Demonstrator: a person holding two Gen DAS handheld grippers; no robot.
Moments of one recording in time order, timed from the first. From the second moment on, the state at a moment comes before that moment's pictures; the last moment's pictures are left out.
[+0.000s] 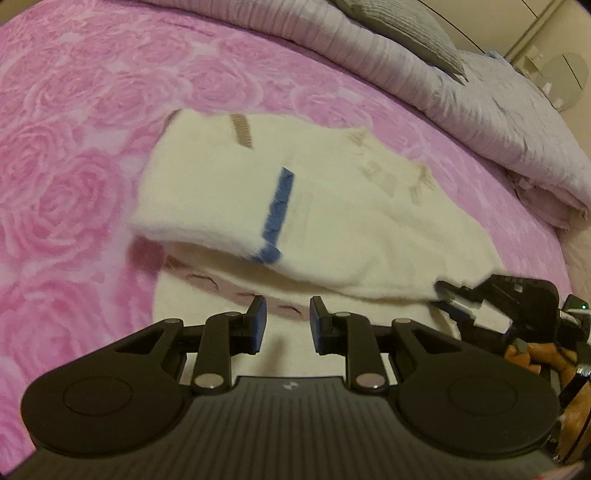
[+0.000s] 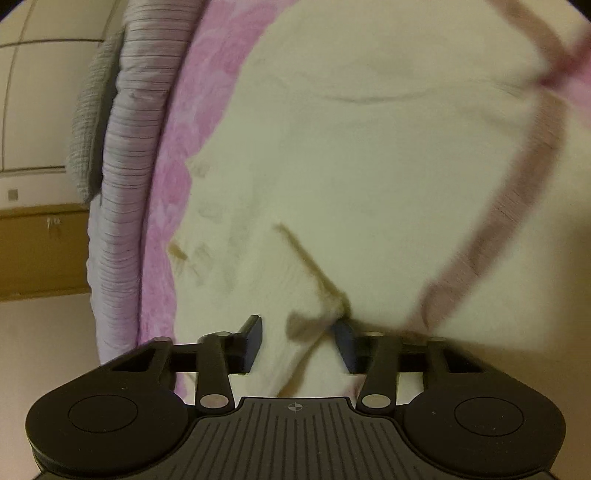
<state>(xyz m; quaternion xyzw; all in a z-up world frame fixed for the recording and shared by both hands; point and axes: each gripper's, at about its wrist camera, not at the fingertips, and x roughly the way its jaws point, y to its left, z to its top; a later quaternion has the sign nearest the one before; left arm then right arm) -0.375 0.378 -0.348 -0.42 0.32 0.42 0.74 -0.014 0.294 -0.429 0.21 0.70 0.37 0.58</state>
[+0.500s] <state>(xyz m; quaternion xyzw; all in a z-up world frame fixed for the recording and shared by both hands) -0.349 0.396 -0.377 -0.38 0.39 0.39 0.74 0.043 0.267 -0.400 0.12 0.58 0.39 0.70</state>
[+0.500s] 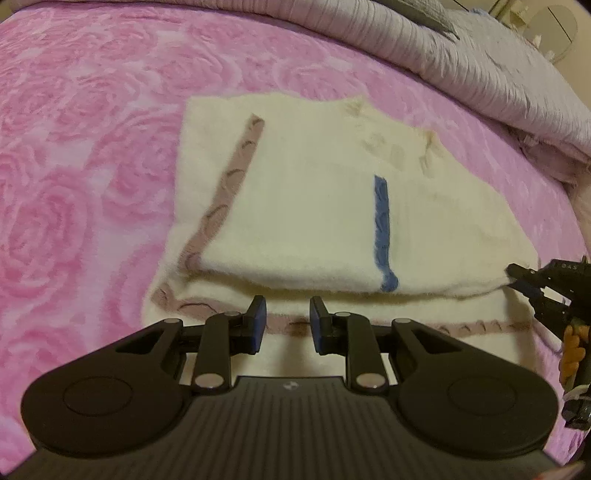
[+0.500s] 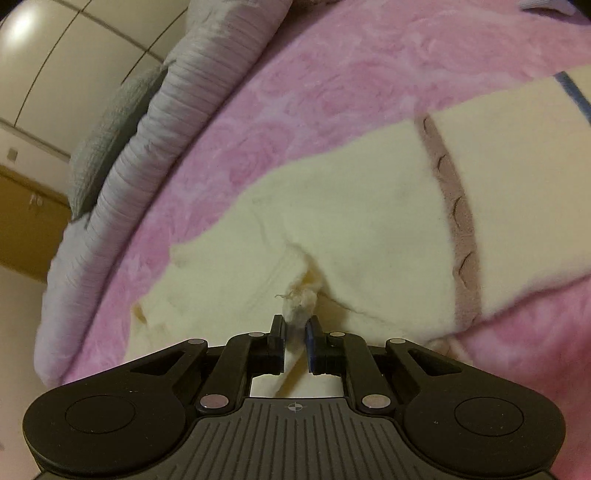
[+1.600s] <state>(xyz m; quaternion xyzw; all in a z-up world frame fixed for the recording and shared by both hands) -0.269 0.317 -0.353 -0.37 0.40 0.37 0.75 0.247 -0.038 -0.398 0.29 0.50 0.14 0.80</state>
